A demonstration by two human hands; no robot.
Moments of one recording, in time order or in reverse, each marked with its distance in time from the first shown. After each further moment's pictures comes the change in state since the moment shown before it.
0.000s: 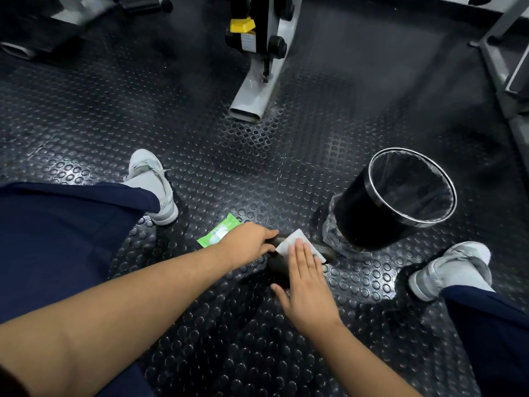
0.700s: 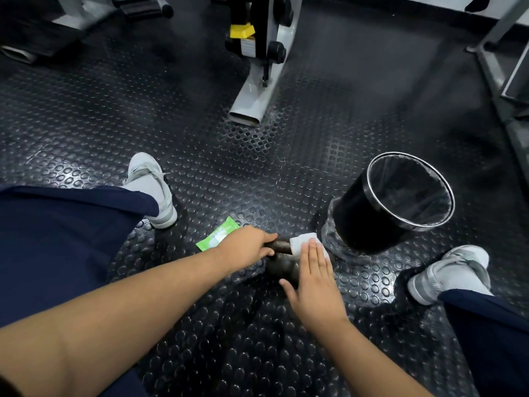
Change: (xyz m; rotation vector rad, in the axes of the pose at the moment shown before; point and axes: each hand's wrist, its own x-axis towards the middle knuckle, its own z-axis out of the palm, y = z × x) left_hand 0.004 -0.009 0.007 -0.018 -0.049 -0.041; right_hand 0.009 0.012 -0.009 0.038 0.037 0.119
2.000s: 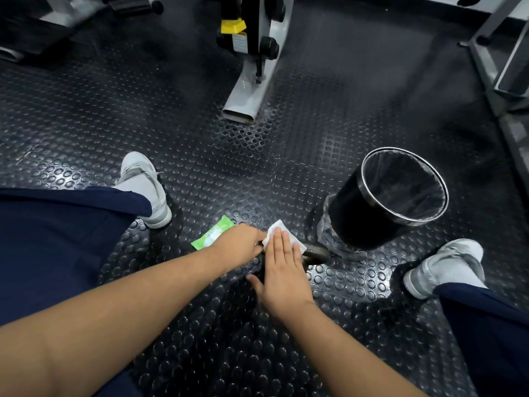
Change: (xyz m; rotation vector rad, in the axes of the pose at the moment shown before) left_hand -0.006 0.012 -0.013 0.018 0.005 0.010; right_hand 0.024 -0.049 0.003 -0.068 -0.029 -0.123
